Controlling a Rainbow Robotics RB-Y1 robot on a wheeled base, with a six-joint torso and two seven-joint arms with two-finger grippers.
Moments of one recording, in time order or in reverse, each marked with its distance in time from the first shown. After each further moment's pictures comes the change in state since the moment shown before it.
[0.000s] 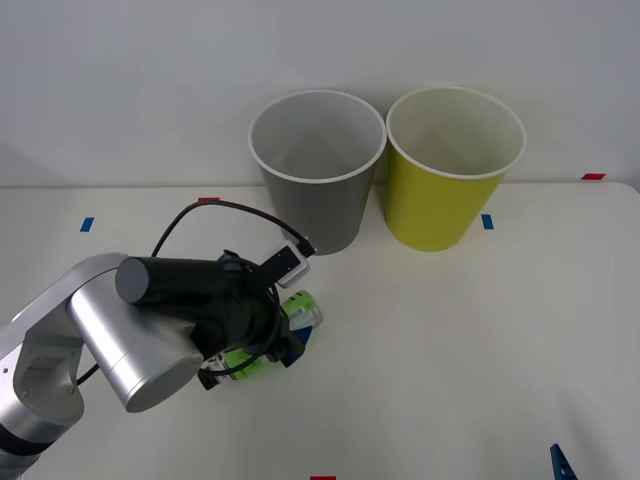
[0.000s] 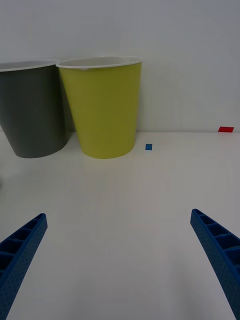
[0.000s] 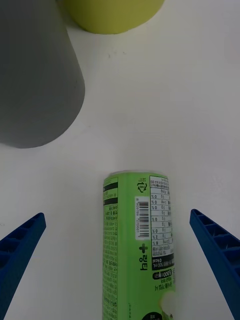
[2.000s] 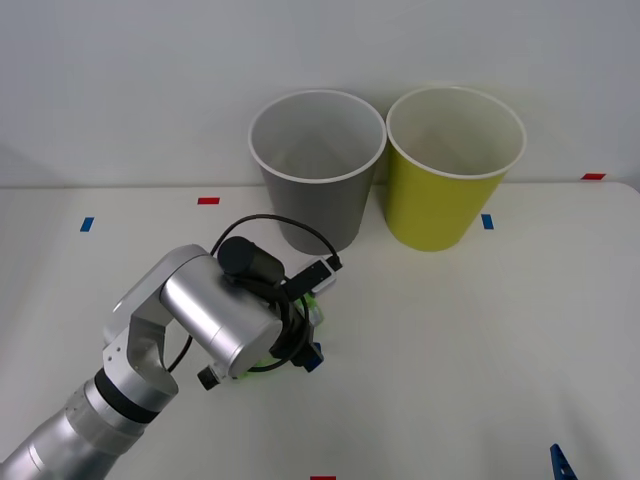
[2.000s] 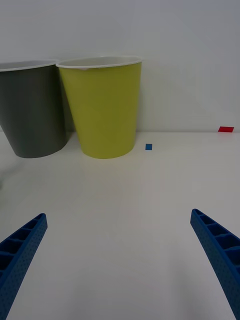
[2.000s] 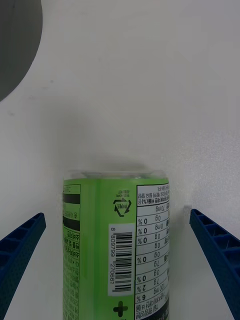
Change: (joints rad) right arm 0.000 0.000 0.000 0.000 0.000 0.000 0.000; left arm -0.070 -0.282 0.012 0.293 -0.158 0.186 -0.092
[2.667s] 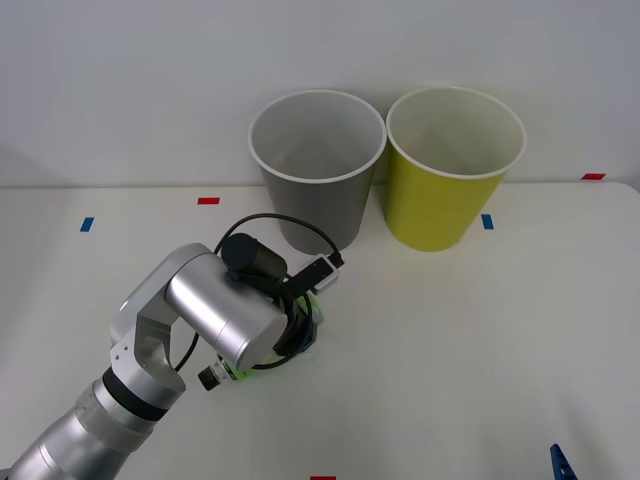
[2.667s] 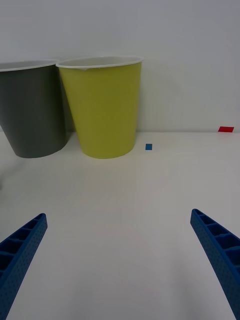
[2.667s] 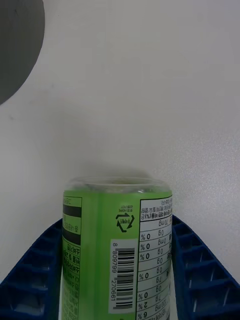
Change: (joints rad) right arm 0.000 0.000 0.000 0.000 0.000 0.000 0.000; left arm 0.001 -0.033 0.022 0.022 -0.016 -0.001 -0.009
